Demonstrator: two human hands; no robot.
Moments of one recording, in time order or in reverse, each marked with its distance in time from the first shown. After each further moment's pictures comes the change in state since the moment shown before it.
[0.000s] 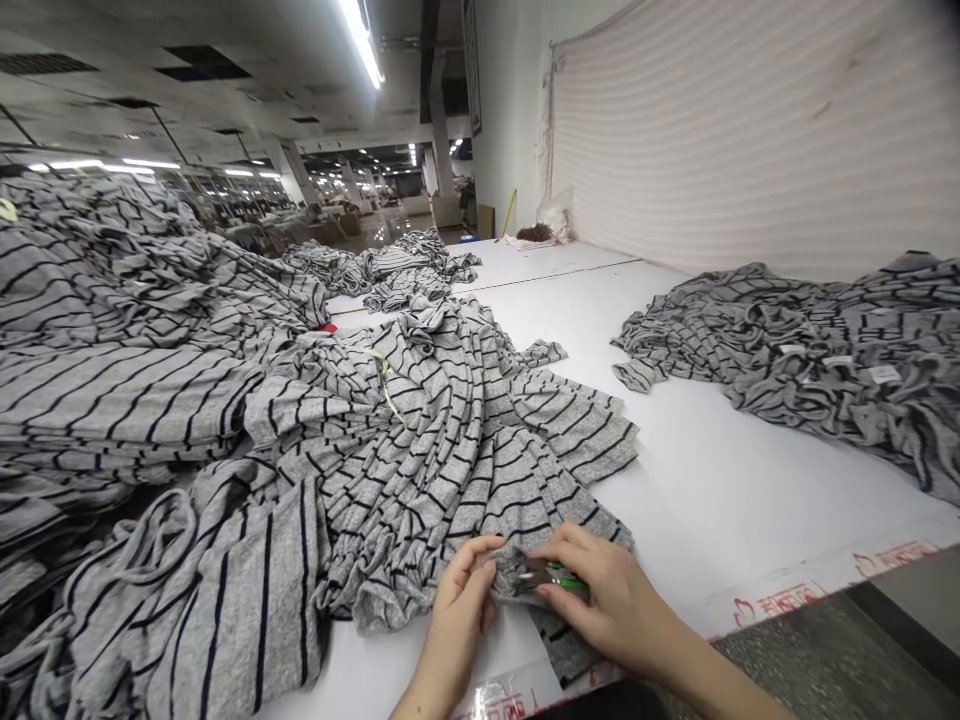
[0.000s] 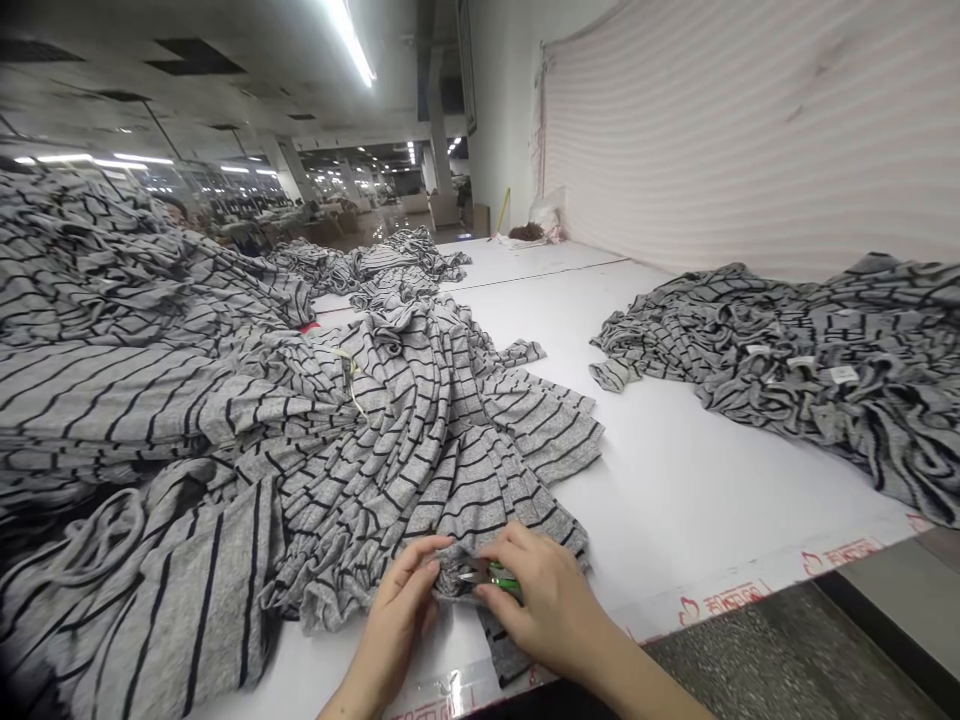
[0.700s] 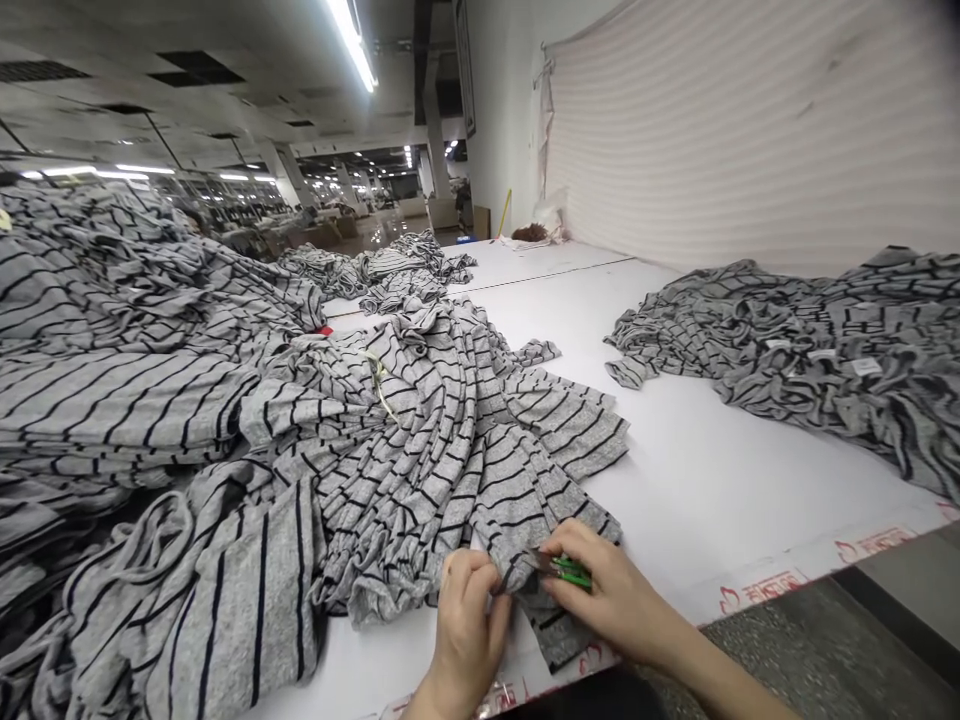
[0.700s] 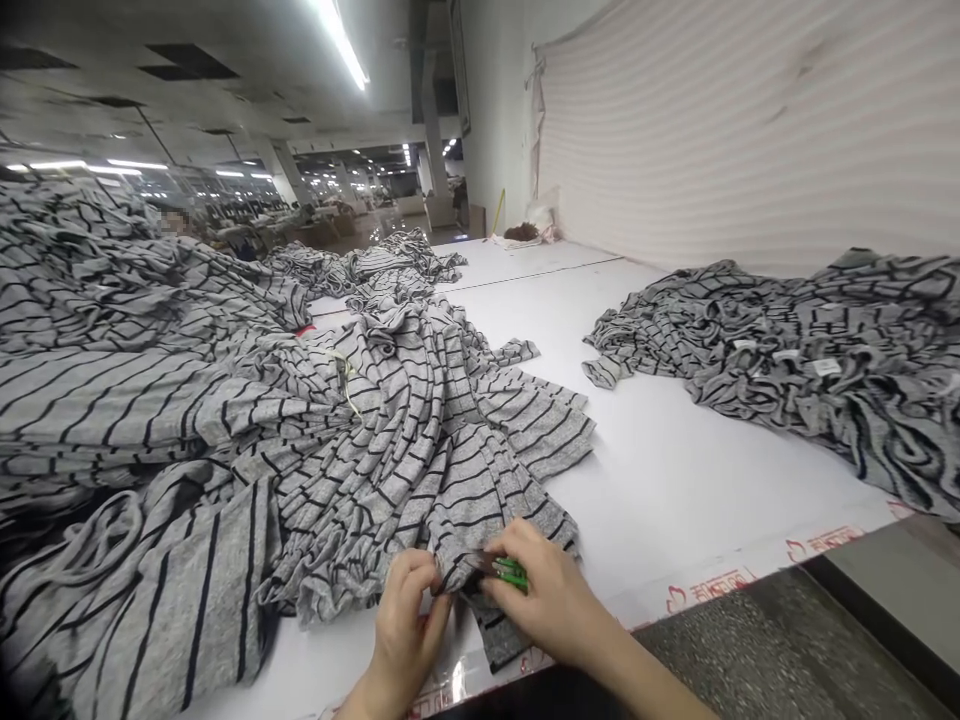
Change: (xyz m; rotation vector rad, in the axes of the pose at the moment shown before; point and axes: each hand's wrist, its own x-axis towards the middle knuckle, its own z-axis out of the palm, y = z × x) left_hand -0.002 -0.016 0.003 0.917 0.194 1.141; right_hand -0.009 0.011 -0.001 0.213 0.015 0.063
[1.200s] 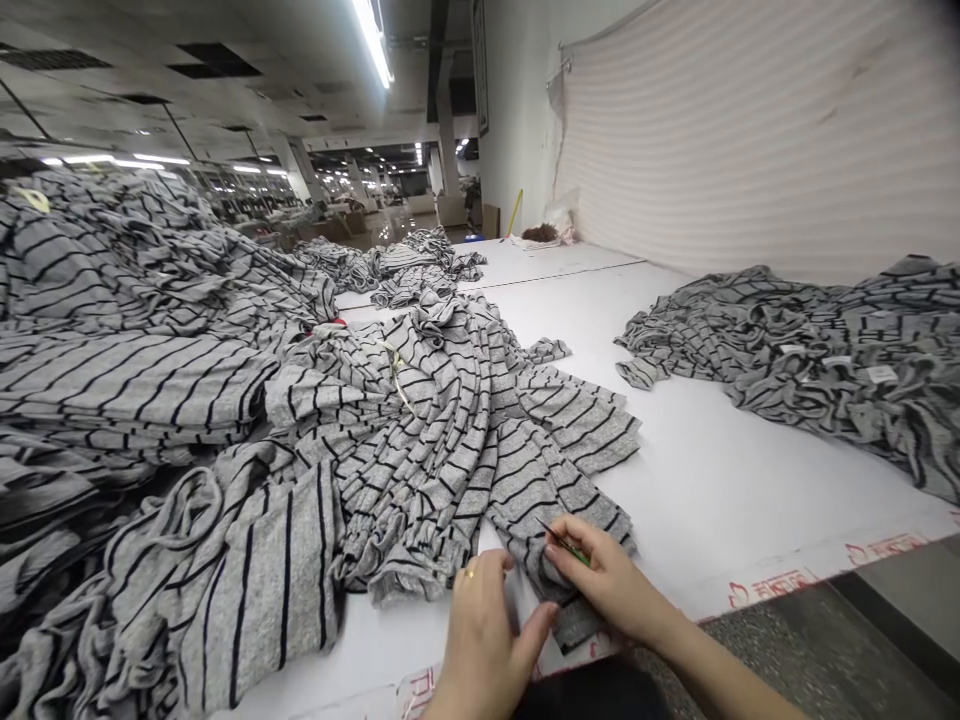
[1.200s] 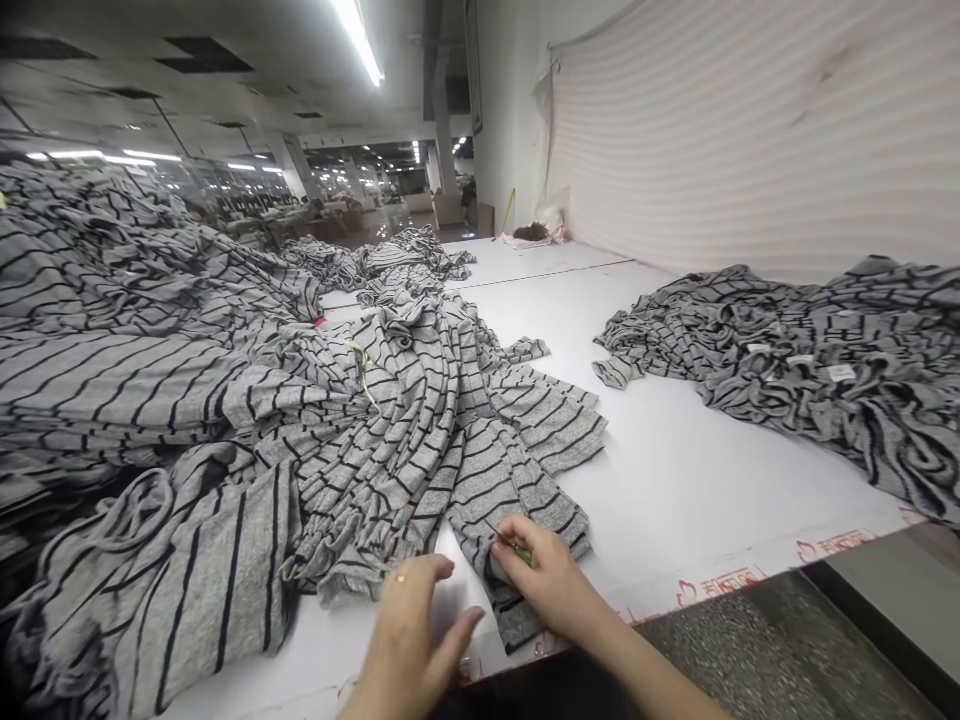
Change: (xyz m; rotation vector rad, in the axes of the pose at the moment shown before) left_hand -0.008 0.014 -0.032 0.179 -0.297 -0.196; right_hand 0.007 0.004 0.020 0.123 0.044 0.091
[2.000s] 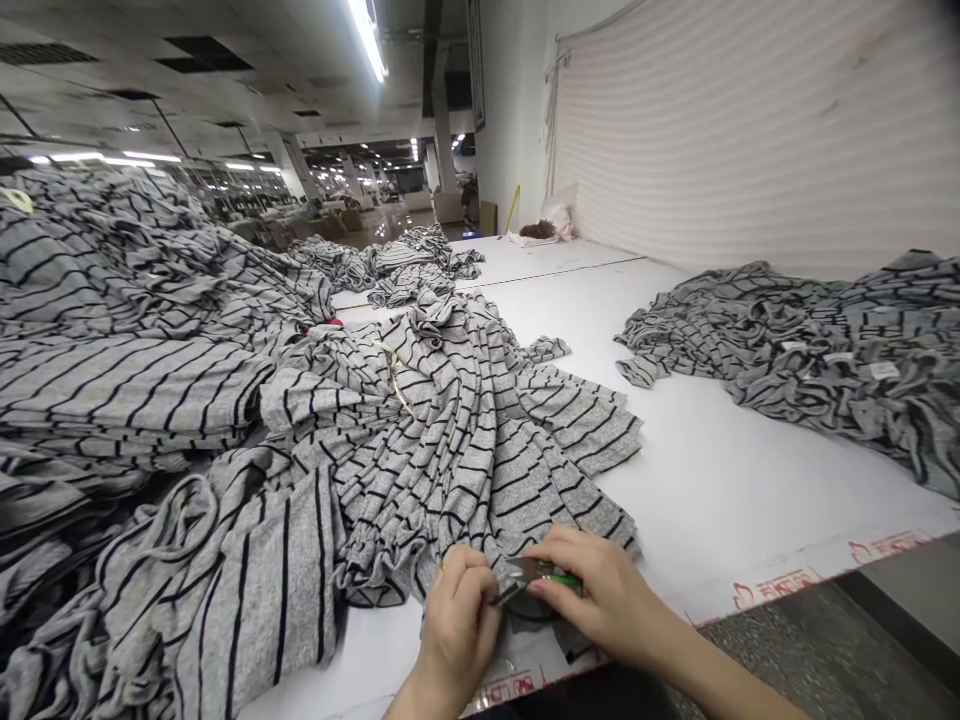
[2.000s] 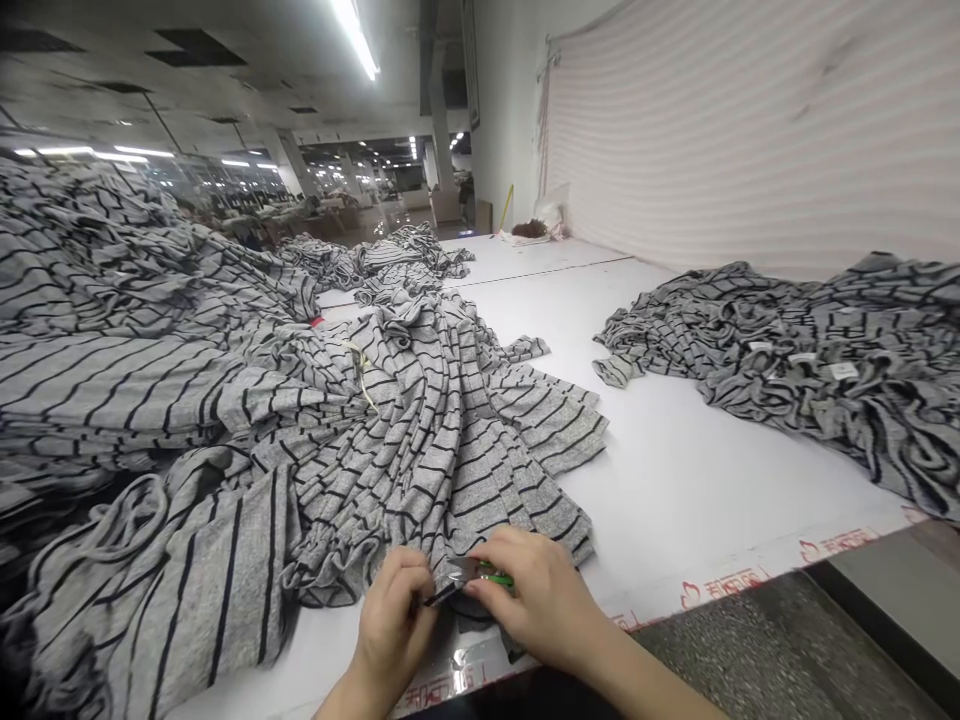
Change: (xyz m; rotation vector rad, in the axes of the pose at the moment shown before) left_hand 0.014 -0.013 -0.002 -0.247 0.256 0.206; right_hand -0.004 -0.035 -0.003 -0.194 -0.111 -0.160
